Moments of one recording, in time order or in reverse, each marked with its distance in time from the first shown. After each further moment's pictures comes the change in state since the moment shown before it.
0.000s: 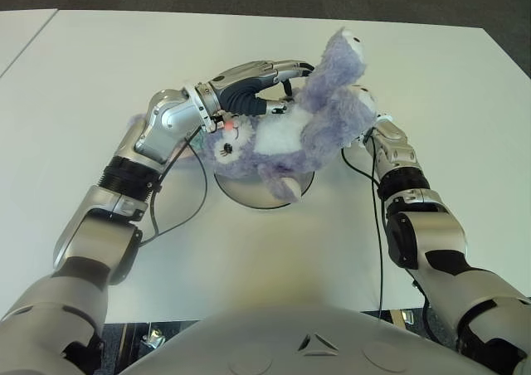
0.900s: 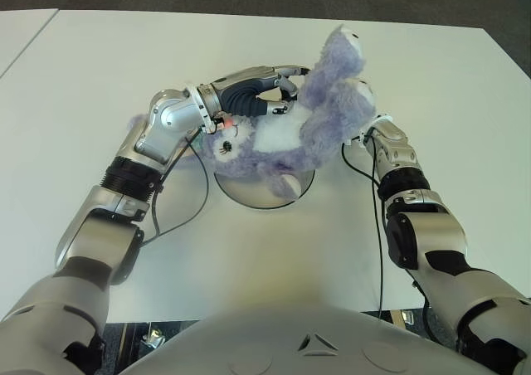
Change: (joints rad) left arm 0.000 -0.010 -0.001 0.000 -0.081 0.037 -0.095; right arm 0.002 0.000 -0.004 -0.002 0.001 0.001 0.003
